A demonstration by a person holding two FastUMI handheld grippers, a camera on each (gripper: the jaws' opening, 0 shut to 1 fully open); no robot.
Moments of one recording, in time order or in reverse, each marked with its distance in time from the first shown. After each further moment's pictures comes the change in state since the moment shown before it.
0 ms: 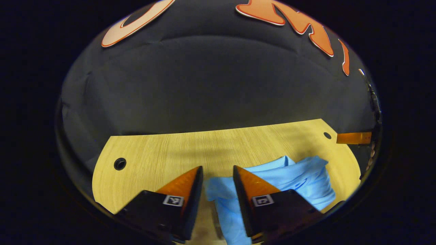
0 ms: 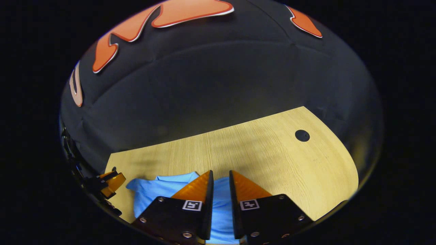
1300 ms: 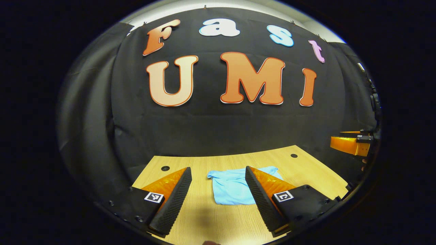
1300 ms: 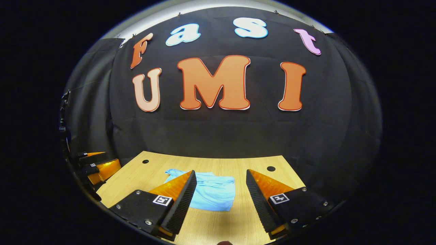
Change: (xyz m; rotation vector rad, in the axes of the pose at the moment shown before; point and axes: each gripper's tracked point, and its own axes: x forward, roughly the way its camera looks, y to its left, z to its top) left arm -0.390 -0.066 -0.019 0.015 -0.378 0.124; right arm -0.361 0.002 -0.025 -0.223 -0.450 0.109
